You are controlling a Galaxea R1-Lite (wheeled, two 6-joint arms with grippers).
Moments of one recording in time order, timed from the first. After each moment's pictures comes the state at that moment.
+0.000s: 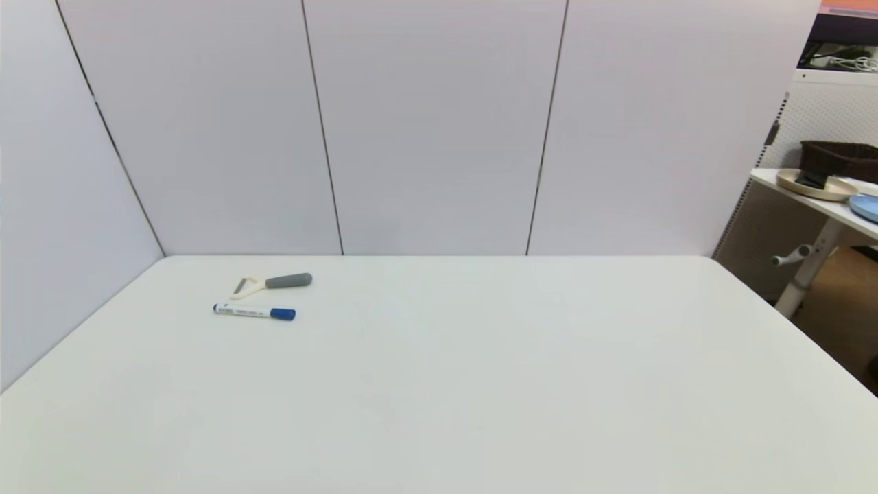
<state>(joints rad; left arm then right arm) -0.01 0.00 -0.01 0.00 -0.04 0.14 0.00 0.00 -0.02 0.03 0.01 -0.02</state>
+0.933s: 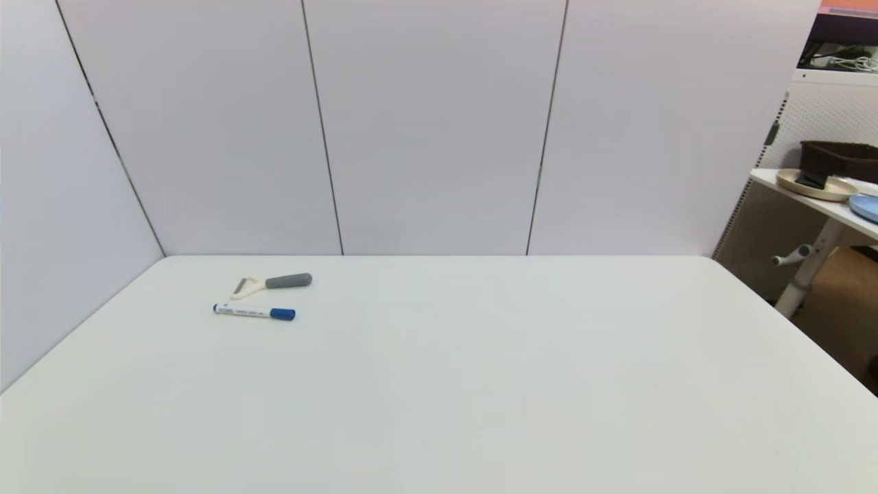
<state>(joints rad) -0.01 0.00 0.00 0.00 -0.03 0.07 0.00 0.00 -0.02 0.03 0.02 -0.02</state>
